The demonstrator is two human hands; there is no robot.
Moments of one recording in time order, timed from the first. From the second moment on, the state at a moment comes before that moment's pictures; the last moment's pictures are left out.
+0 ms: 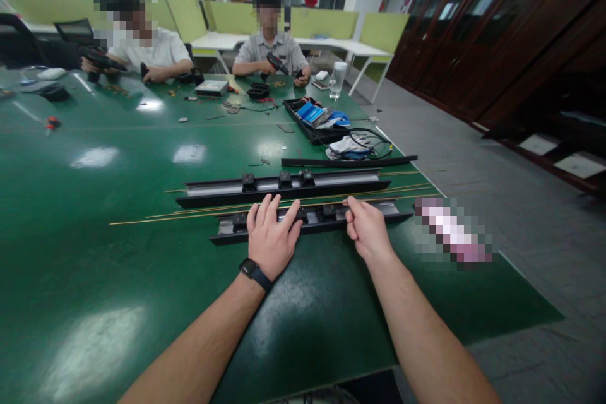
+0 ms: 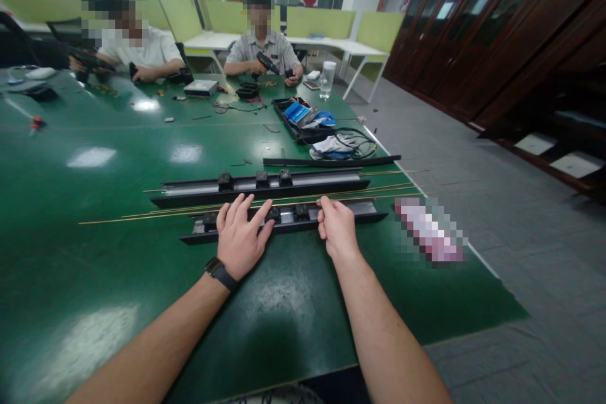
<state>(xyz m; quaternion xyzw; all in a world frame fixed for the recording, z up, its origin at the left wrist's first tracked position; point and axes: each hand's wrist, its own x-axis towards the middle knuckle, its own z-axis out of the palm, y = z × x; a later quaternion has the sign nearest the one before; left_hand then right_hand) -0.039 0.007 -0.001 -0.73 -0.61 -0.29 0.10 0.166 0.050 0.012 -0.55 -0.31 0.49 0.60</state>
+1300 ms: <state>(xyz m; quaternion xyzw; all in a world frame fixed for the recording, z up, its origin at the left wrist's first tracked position) -0.040 0.007 -0.001 -0.74 -0.61 -0.28 0.11 0.166 0.050 0.014 -0.56 -0.30 0.49 0.59</state>
